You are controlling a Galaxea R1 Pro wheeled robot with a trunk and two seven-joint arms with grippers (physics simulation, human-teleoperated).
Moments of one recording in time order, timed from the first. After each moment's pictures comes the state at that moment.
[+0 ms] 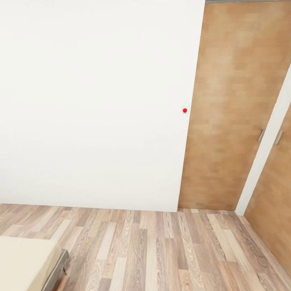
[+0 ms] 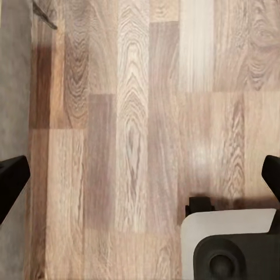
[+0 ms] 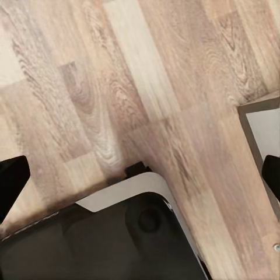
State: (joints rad) left arm -0.31 0.12 0.14 0.00 -0.23 -0.20 0.04; right arm -0.23 0.03 0.27 -0.05 -0.64 -0.21 -0.23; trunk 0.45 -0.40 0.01
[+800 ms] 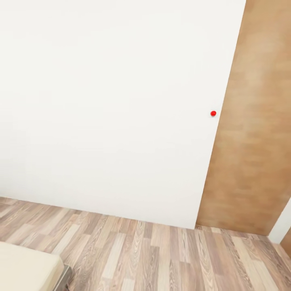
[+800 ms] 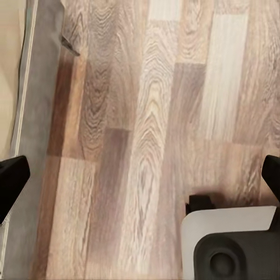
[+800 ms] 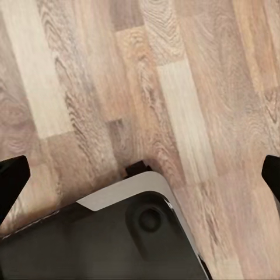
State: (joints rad) left arm -0.31 0.12 0.14 0.00 -0.24 -0.20 0.04; right arm -0.23 0.03 0.27 -0.05 -0.63 -0.21 -0.23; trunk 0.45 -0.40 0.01
